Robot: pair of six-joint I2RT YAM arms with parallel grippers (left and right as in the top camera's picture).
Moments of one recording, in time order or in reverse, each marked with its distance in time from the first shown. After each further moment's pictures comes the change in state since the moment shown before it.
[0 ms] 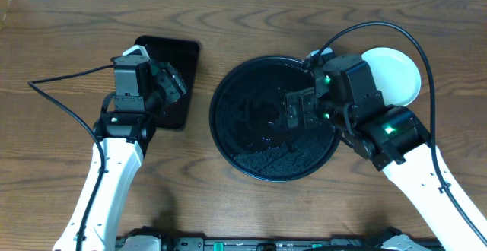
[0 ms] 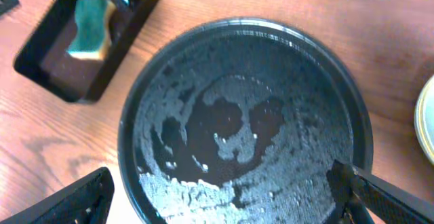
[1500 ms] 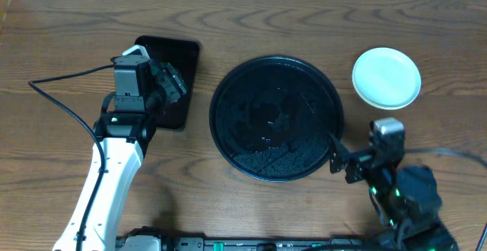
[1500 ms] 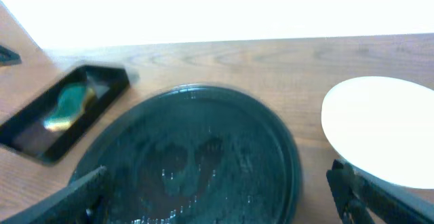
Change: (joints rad) left arm 0.000 0.000 0.000 -0.002 0.000 0.000; right arm -0.151 -0.909 -0.797 0.436 0.077 -0.035
